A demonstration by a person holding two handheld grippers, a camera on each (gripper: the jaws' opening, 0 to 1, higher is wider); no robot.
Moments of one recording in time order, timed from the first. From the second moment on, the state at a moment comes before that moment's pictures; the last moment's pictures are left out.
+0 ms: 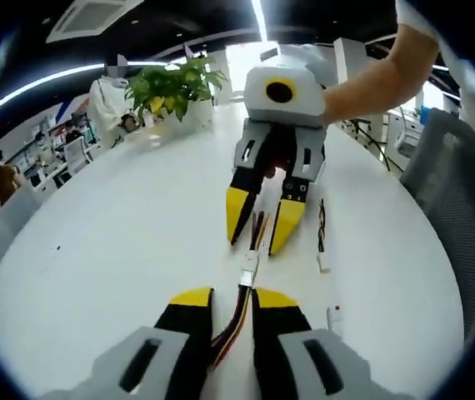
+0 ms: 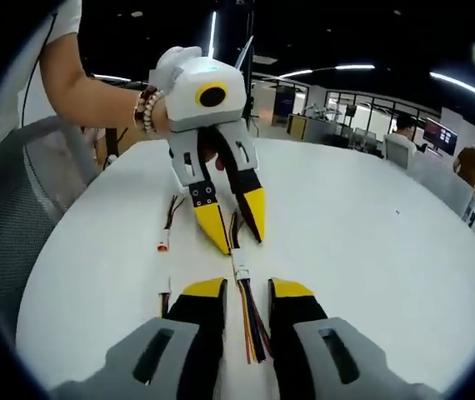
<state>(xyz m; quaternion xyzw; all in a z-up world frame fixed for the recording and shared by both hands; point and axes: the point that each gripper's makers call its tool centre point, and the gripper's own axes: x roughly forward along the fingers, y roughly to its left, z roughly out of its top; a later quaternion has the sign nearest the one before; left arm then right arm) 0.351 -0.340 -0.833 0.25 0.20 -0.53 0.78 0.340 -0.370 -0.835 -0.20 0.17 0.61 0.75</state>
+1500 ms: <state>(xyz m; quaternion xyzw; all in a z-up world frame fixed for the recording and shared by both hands) 0.276 -0.329 -0.839 0.20 0.23 -0.55 0.78 0.270 -0.371 -0.844 -0.21 0.21 0.59 0.75</state>
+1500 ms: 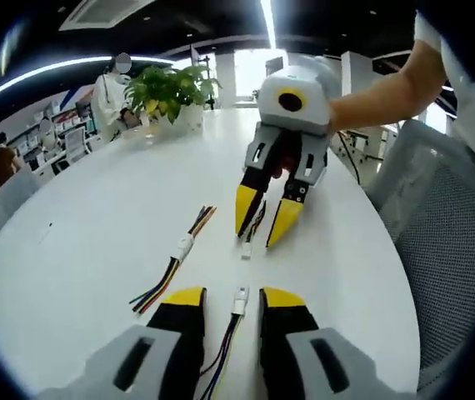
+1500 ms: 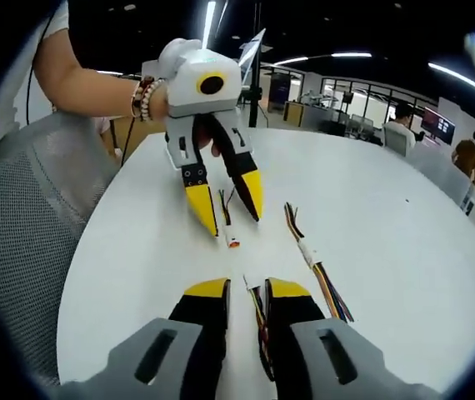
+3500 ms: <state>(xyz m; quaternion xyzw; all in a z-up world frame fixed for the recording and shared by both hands) 0.260 -0.356 -0.825 0.32 0.18 -0.59 0.72 0.257 -0.358 -0.822 -0.18 0.18 0.58 0.77</state>
